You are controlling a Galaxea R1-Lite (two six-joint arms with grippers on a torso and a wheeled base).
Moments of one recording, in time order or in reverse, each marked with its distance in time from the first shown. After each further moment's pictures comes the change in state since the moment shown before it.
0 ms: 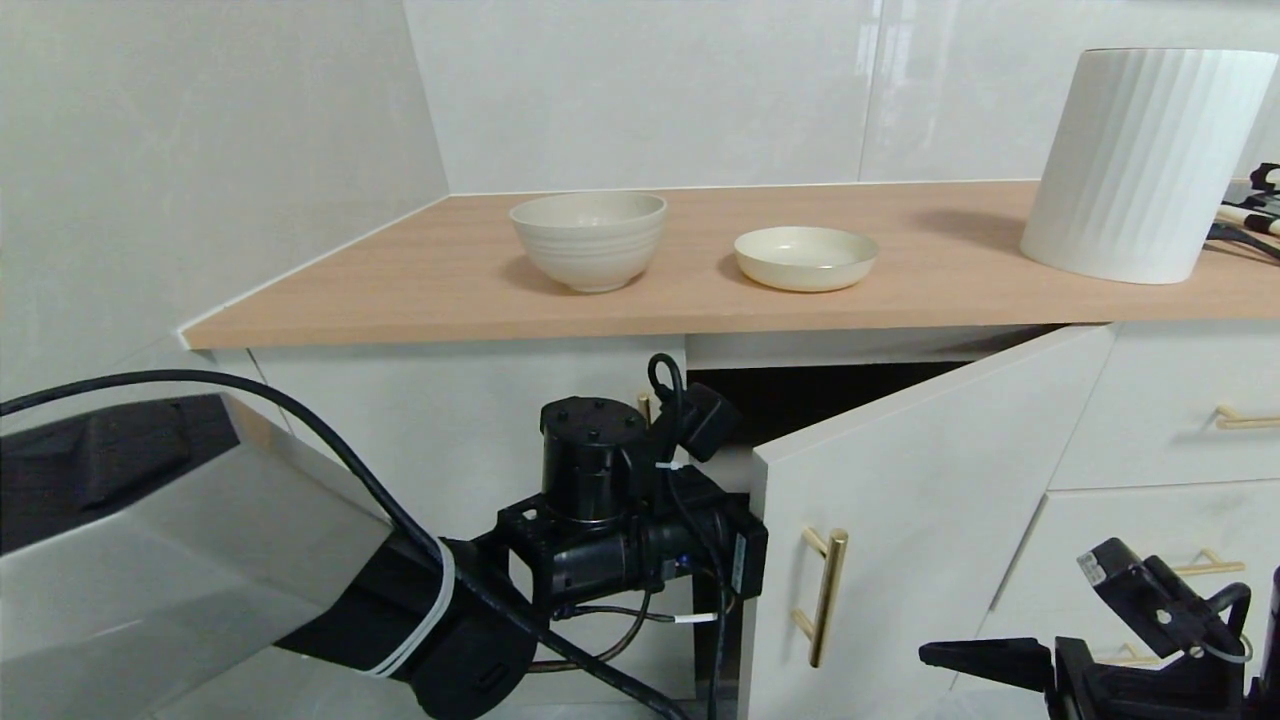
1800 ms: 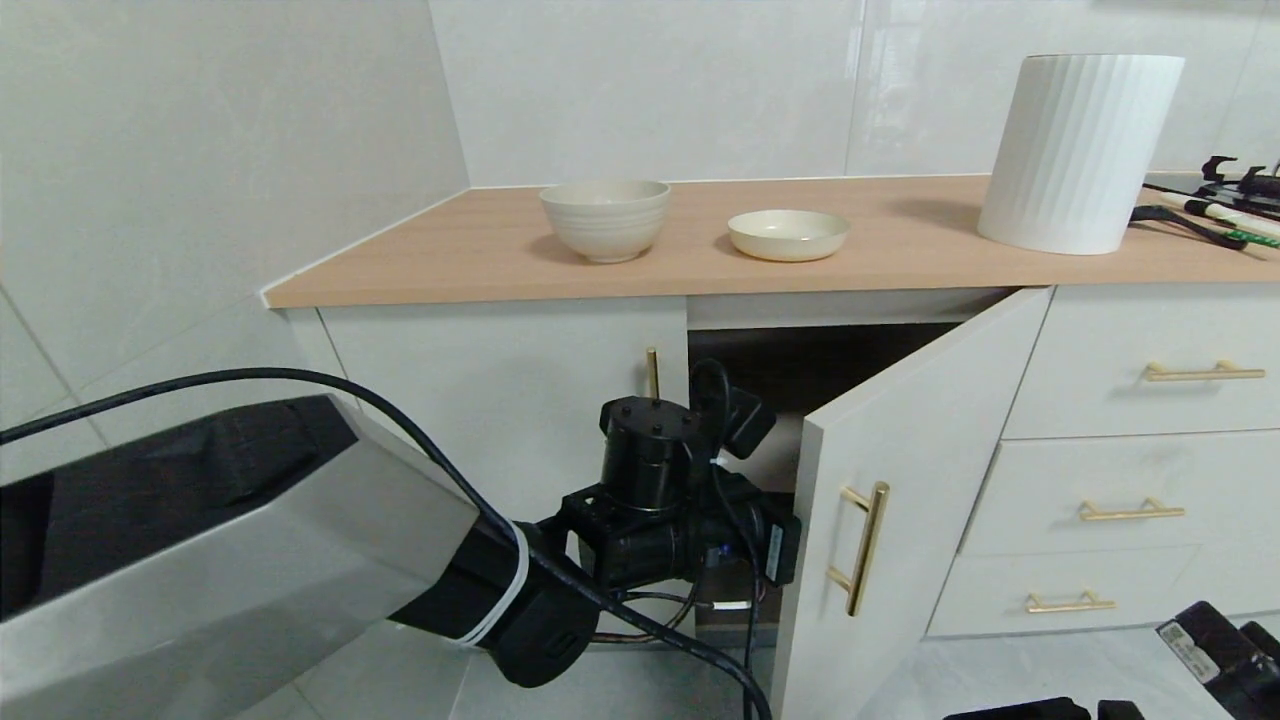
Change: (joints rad) left arm -0.030 0.104 -0.158 0.110 0.064 0.001; right arm 0.167 -0.233 0.007 0.167 0.008 -0.006
